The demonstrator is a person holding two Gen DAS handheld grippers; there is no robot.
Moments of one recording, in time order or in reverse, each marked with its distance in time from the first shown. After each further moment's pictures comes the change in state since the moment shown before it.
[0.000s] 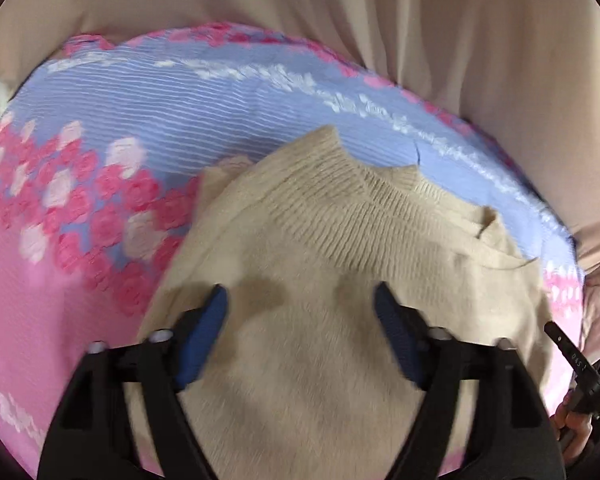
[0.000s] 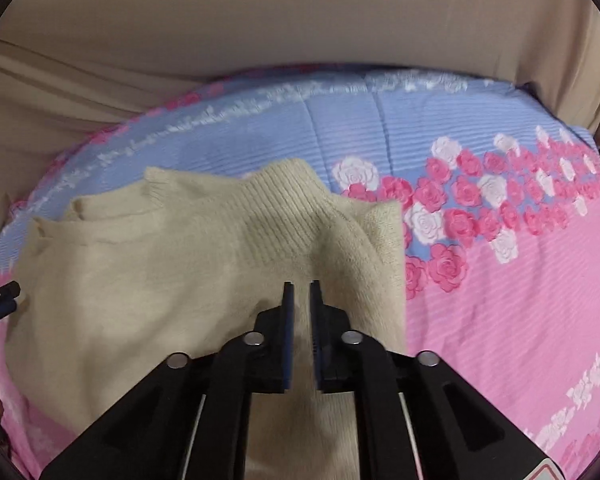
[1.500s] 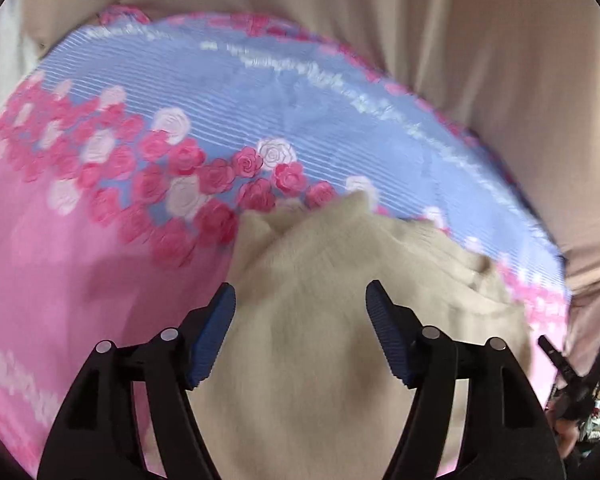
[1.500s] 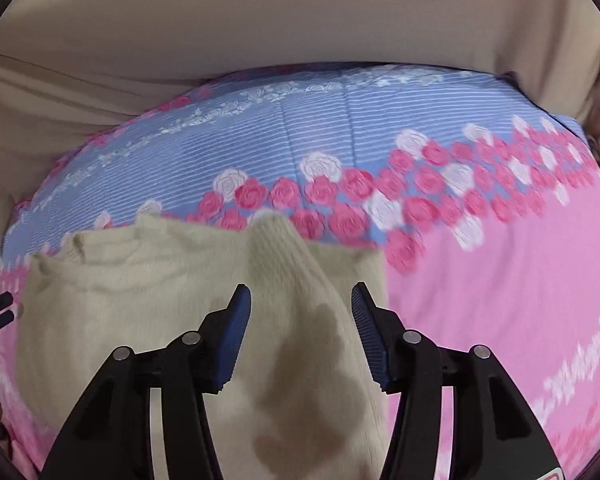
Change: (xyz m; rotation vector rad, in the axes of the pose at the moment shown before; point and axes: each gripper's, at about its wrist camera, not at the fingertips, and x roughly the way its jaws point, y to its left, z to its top) left arm 0.007 0.012 0.010 -0.074 0.062 -0.013; right arm 0.027 -0.012 0.019 0.000 0.096 0.009
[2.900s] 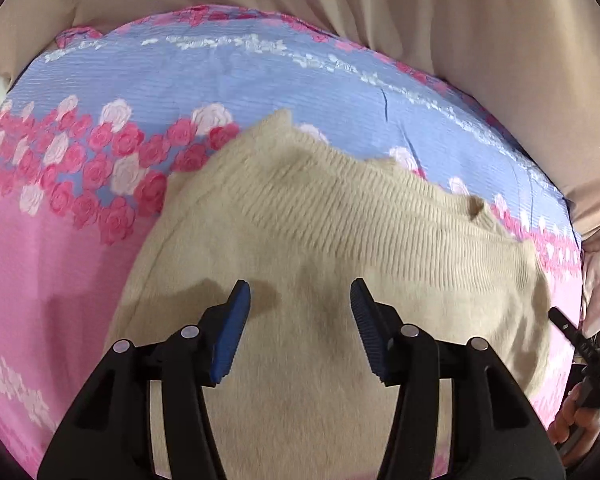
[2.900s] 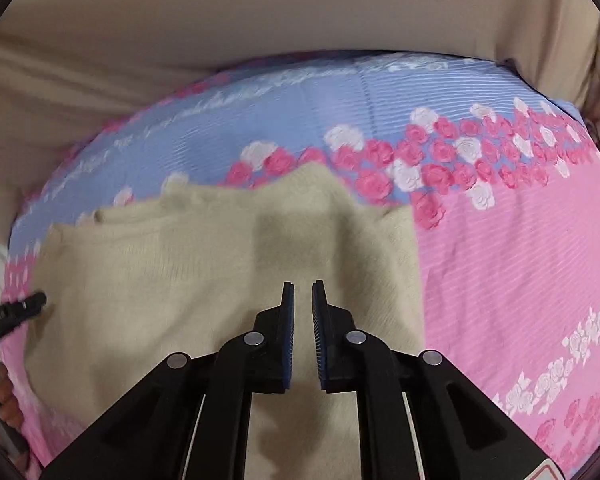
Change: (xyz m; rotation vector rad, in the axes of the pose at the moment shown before) left arm -0.007 -0.042 -0.058 0.166 0.033 0.007; right arm -0.032 0.030 -0.065 -0.032 0.001 0.000
